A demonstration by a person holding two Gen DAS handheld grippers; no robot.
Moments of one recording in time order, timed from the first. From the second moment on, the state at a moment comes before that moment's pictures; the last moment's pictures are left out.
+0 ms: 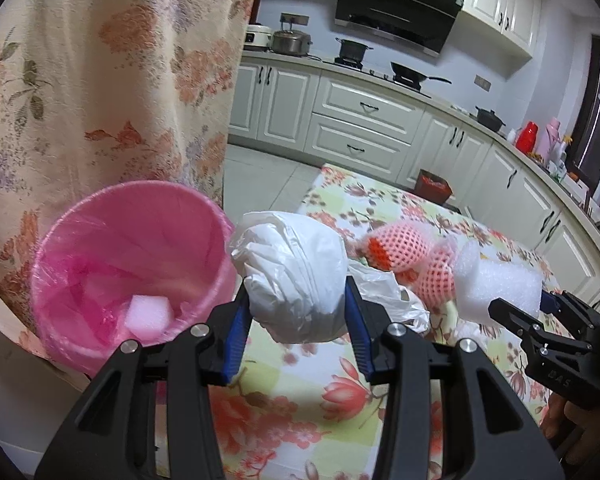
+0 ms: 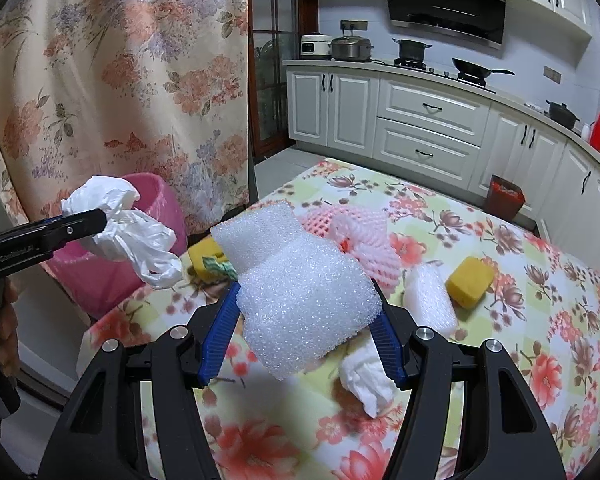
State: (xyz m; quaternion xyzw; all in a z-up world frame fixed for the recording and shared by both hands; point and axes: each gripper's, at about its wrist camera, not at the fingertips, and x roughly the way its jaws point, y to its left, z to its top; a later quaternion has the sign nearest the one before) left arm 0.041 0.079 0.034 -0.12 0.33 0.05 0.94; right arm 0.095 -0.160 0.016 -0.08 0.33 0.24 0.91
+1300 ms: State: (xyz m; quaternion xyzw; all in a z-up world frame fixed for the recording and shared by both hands) left arm 0.005 0.232 0.058 -0.12 0.29 0.19 0.93; right arm 0.125 0.070 0.052 -0.10 0.31 0.39 0.86
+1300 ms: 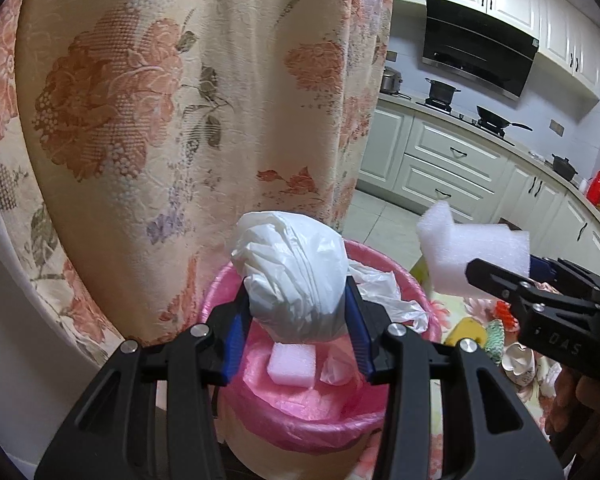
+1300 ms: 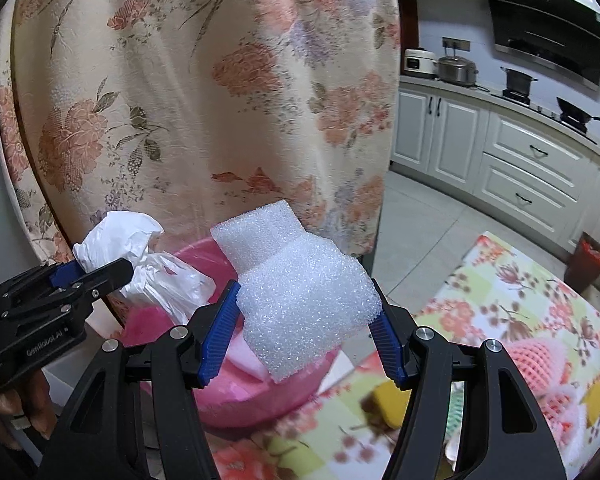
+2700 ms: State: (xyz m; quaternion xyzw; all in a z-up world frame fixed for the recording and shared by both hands) left arm 0.002 0.251 0.059 -0.14 0.29 0.20 0.93; right arm 0.137 0.082 0.042 -0.09 0.33 0.38 0.86
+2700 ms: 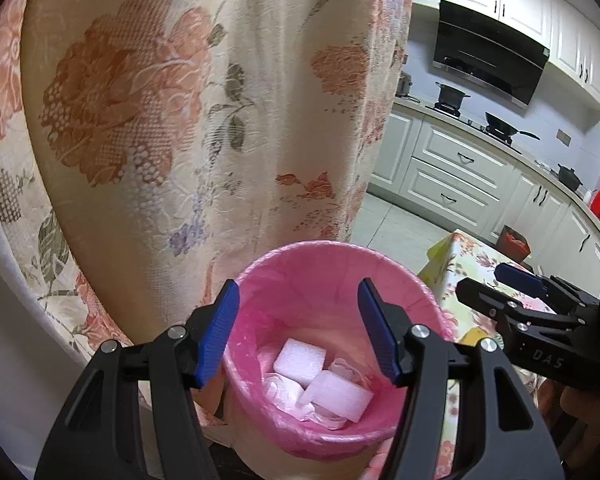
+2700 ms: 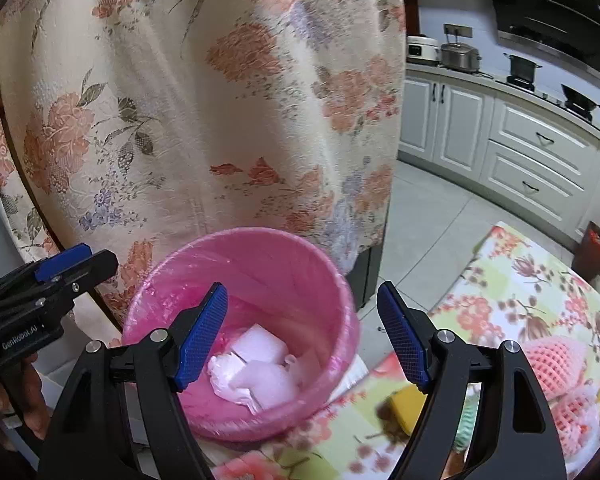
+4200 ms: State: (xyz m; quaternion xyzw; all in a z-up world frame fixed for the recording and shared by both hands) left arm 0.050 0.030 0.090 -0.05 0.29 0.07 0.95; right arm 0.107 -0.231 0.033 0.00 0.31 0.19 0.93
